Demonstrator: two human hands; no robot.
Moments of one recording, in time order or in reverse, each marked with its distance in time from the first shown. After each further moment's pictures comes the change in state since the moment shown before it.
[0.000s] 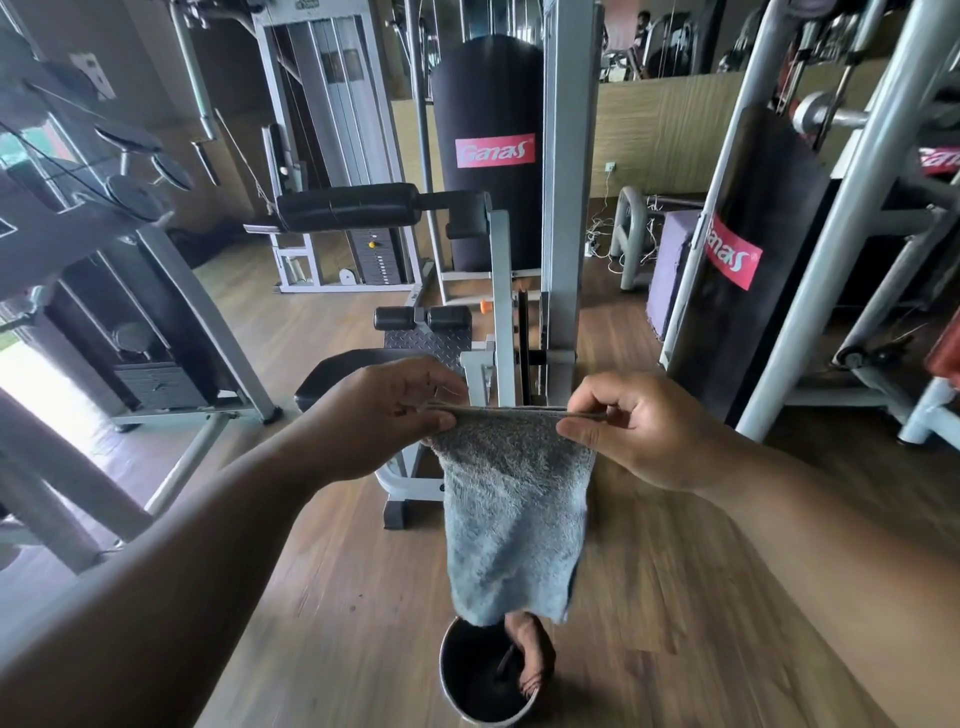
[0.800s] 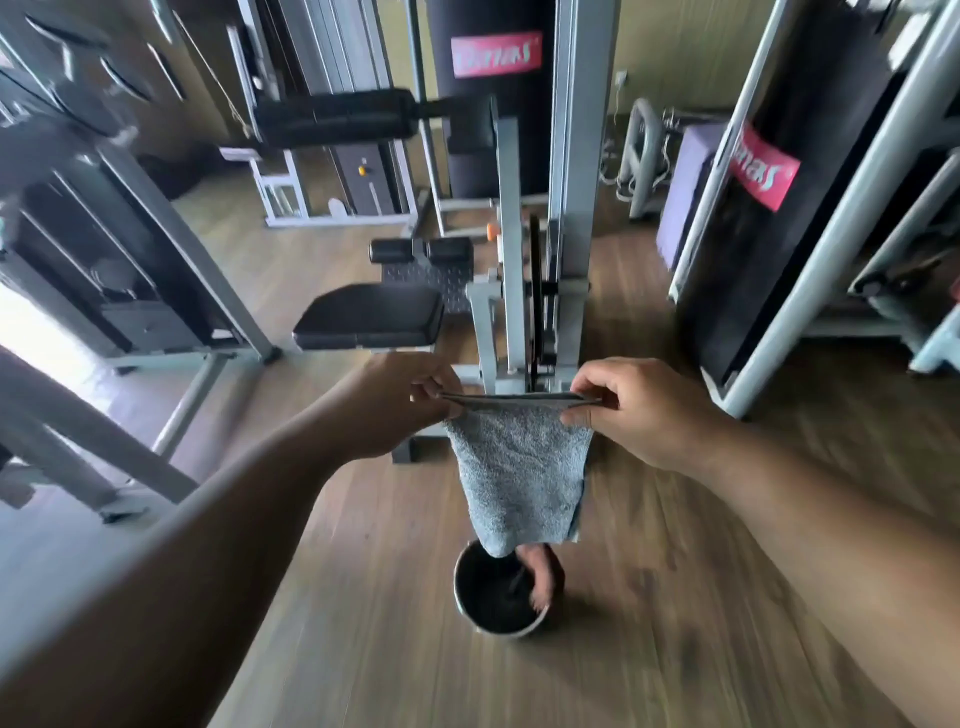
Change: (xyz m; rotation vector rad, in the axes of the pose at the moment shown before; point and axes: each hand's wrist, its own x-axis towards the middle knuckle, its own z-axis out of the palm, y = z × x) left_hand -0.007 -0.075 0.038 0.087 -0.088 -0.095; right_hand -0.006 0.040 0.065 -0.252 -0.064 0.223
